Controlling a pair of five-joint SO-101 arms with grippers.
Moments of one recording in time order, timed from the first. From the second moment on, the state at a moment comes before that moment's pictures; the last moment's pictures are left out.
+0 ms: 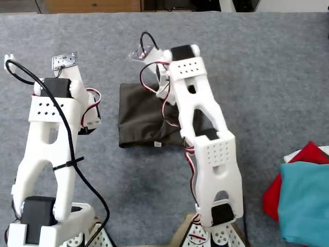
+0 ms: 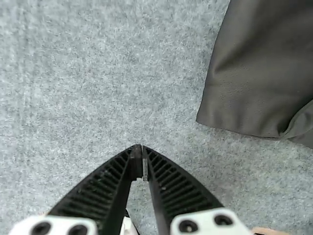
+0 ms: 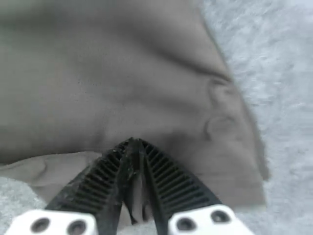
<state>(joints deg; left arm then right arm) -0.8 -15.3 11.0 94.4 9.5 -18.5 46.5 -43.3 92.4 32.7</state>
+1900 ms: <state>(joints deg) 9.1 -15.3 12.4 82.0 15.1 -10.6 31.6 -18.9 80.8 33.5</state>
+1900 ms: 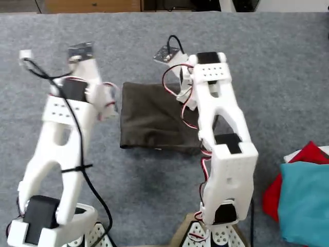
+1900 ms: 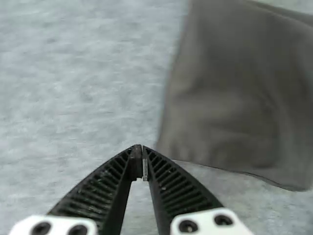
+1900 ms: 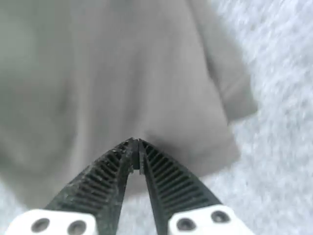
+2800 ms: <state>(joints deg) 20.0 5.5 19.4 64.4 21.7 -7.1 76.4 -88.7 98.2 29.5</state>
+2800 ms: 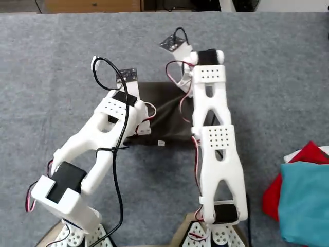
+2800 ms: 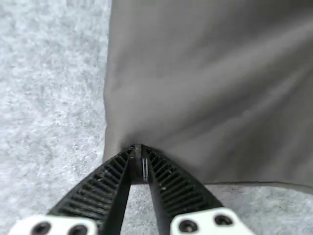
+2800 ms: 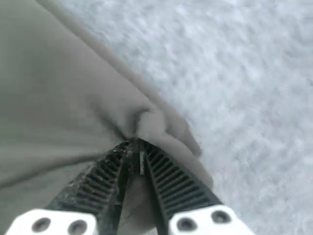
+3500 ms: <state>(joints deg) 15.6 1.6 1.1 84.9 21.1 -11.3 55.5 -77.9 101.3 21.9</state>
